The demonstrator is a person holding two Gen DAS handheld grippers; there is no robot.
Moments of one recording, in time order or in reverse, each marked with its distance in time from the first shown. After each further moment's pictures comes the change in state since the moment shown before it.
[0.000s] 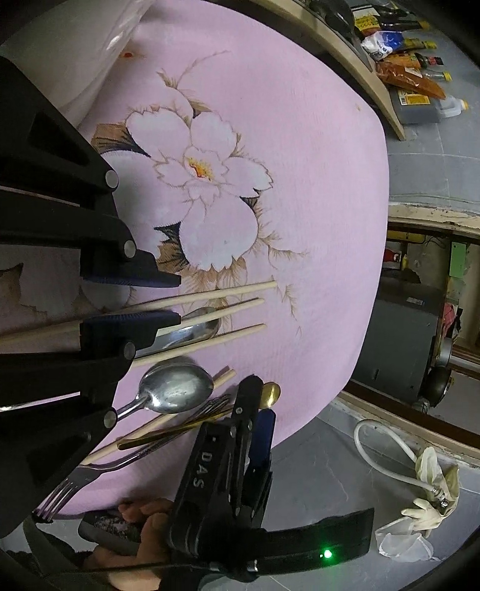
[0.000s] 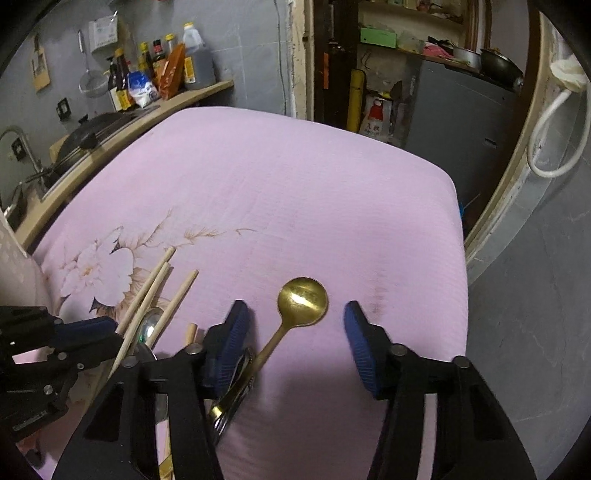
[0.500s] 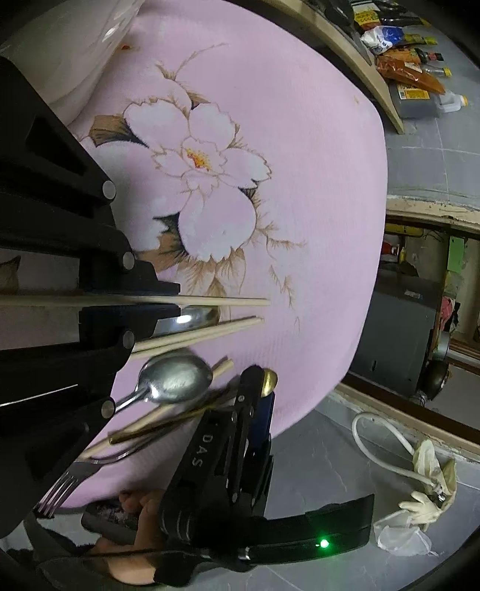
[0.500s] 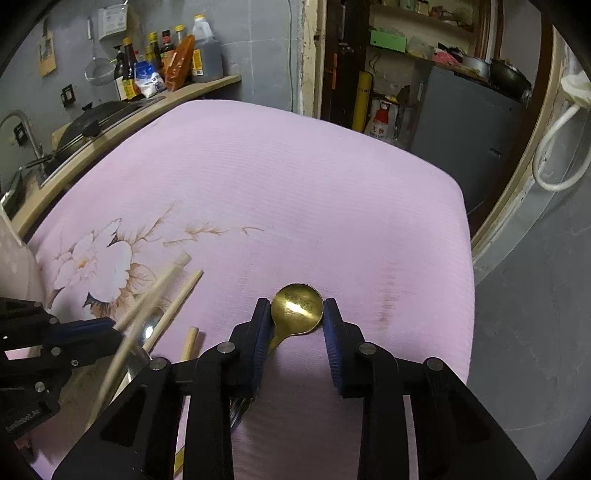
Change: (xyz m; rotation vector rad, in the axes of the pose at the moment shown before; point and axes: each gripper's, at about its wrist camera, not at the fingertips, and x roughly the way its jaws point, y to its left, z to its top) left arm -0.002 -0.004 0.000 0.004 -0.015 -0.048; right arm 0.000 0.012 0.003 -0.055 -0.025 -0.016
